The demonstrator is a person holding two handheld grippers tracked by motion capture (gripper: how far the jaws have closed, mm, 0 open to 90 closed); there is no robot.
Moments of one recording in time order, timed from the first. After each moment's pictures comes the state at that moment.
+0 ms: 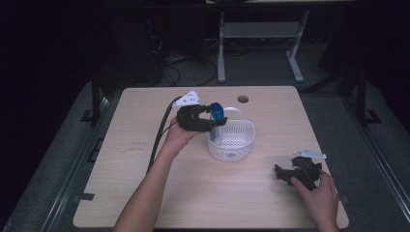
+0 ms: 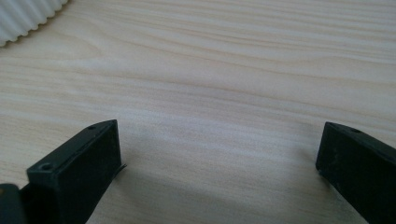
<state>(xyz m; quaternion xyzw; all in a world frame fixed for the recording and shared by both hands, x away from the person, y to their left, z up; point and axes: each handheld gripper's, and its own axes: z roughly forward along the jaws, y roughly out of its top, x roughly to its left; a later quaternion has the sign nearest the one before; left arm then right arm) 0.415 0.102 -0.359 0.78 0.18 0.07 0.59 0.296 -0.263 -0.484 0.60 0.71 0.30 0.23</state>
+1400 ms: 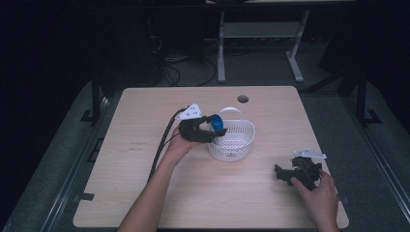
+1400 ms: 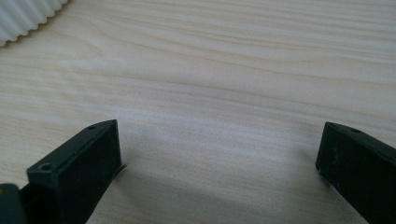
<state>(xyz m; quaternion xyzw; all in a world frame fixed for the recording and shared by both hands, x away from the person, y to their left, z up) 0.407 0.100 -0.398 0.79 0.18 0.08 0.58 0.296 -0.263 -0.484 0.60 0.71 0.30 0.23</state>
